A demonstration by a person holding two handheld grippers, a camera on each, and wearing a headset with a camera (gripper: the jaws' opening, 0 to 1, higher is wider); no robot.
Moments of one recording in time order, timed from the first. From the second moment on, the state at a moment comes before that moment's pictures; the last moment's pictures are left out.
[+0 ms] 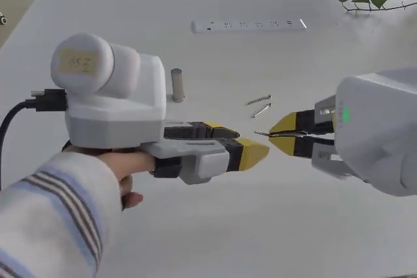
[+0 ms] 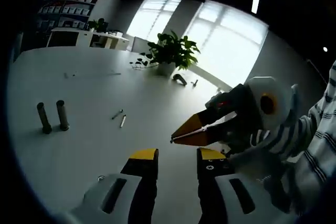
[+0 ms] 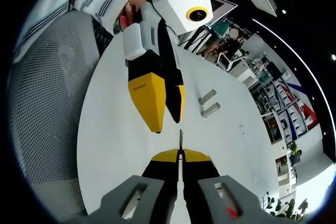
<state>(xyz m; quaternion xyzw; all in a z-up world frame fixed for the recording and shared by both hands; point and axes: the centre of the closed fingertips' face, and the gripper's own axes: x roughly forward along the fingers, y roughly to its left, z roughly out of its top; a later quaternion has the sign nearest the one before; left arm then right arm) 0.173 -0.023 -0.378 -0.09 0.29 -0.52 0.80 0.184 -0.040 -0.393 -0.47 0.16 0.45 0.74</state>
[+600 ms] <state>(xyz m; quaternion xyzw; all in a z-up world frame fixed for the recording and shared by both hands) 0.178 -0.023 -0.385 -0.10 0.31 -0.51 0.80 0.177 -0.025 -0.396 -0.47 0.15 0.47 0.73</state>
